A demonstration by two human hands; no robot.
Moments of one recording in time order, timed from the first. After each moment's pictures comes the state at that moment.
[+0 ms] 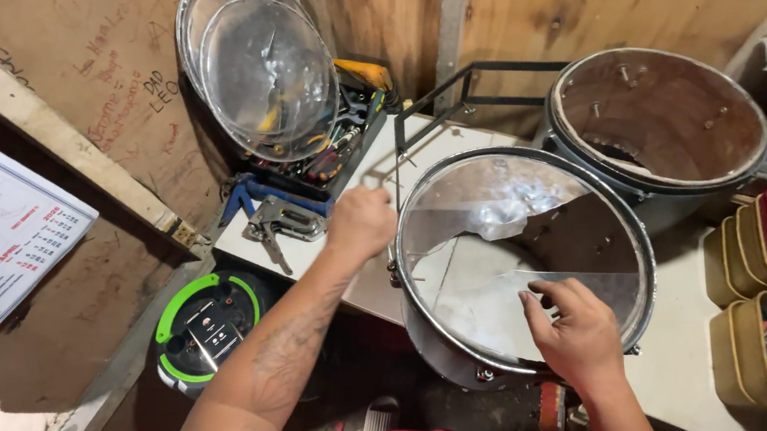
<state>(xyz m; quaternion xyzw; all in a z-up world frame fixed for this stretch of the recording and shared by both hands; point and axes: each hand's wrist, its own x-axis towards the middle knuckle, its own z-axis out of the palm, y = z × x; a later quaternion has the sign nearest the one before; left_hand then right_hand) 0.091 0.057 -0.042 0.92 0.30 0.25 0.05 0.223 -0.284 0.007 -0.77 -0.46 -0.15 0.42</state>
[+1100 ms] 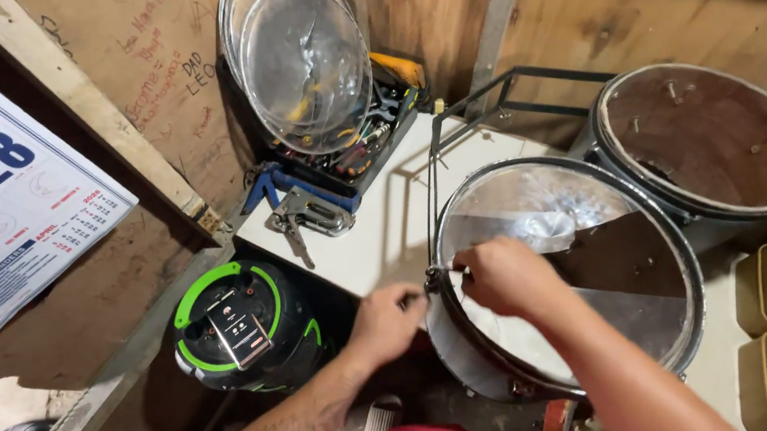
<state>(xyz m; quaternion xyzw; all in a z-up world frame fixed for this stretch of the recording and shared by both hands) -0.010 -0.068 -0.041 0.77 0.42 0.16 0.45 0.201 -0.134 0.043 -0.75 -0.64 0.15 0.07</state>
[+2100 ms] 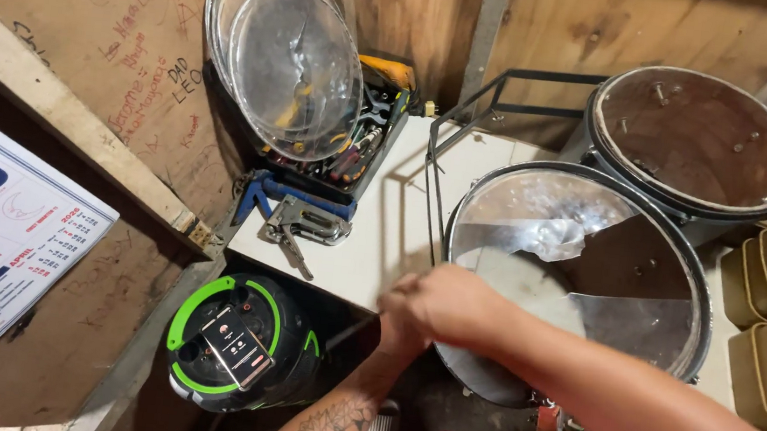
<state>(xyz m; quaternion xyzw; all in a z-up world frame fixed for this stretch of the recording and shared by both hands) 0.033 -0.055 -0.083 0.74 0.35 0.36 0.45 0.125 -0.108 0.047 -0.51 -0.86 -0.02 0.06</state>
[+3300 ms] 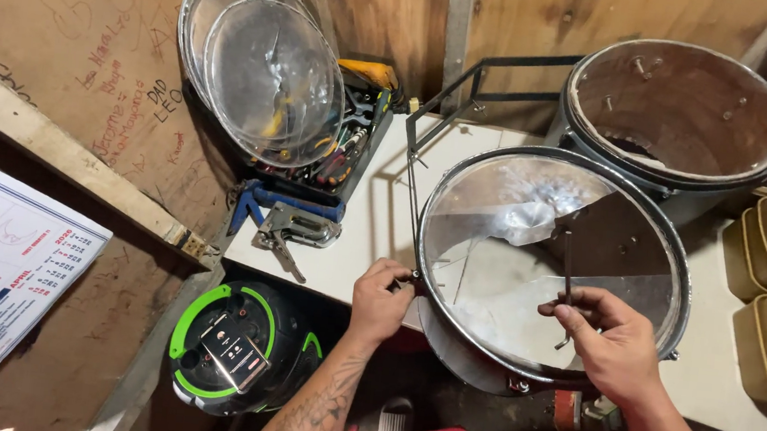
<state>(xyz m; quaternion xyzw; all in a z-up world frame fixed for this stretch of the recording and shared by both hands) 0.020 -0.033 -0.090 0.76 0.32 0.34 0.46 0.206 -0.288 0.018 -0.74 -0.25 0.20 0.60</state>
